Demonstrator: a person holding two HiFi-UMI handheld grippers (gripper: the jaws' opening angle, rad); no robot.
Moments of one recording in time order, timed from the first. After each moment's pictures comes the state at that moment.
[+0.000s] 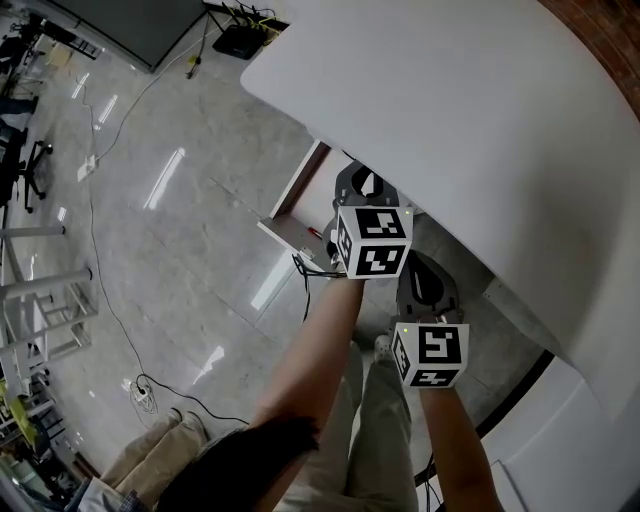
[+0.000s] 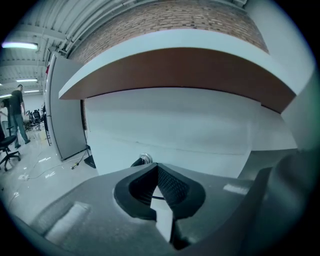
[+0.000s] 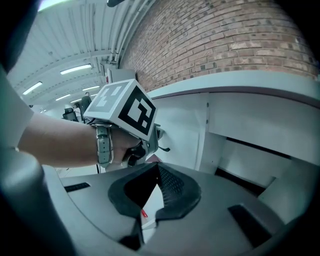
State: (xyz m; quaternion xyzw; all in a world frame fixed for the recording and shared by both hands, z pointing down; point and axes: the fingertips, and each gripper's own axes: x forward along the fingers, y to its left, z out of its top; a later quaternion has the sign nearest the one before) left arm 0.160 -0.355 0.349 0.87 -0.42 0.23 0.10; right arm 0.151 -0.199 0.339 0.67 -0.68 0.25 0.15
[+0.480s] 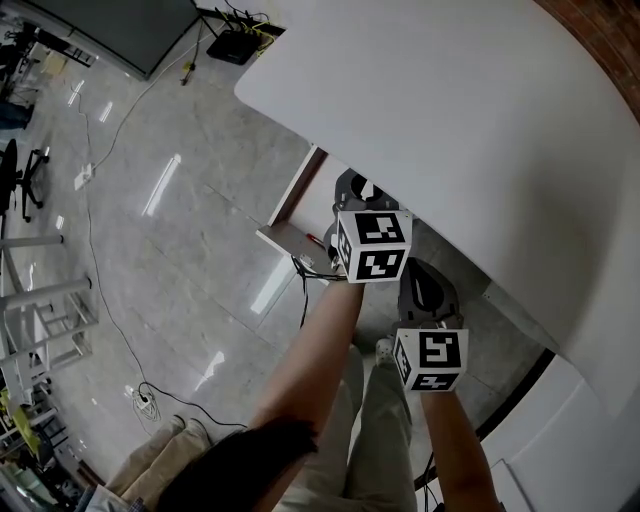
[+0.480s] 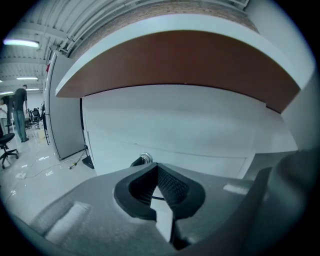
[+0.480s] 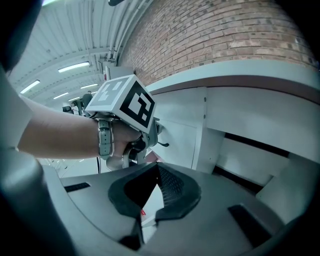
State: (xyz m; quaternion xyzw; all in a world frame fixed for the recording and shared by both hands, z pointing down) left arm 0.166 -0.361 0.353 0.88 -0.41 0.22 0.11; right arm 0.155 -0.197 0.352 0.67 -0.67 0.25 0.16
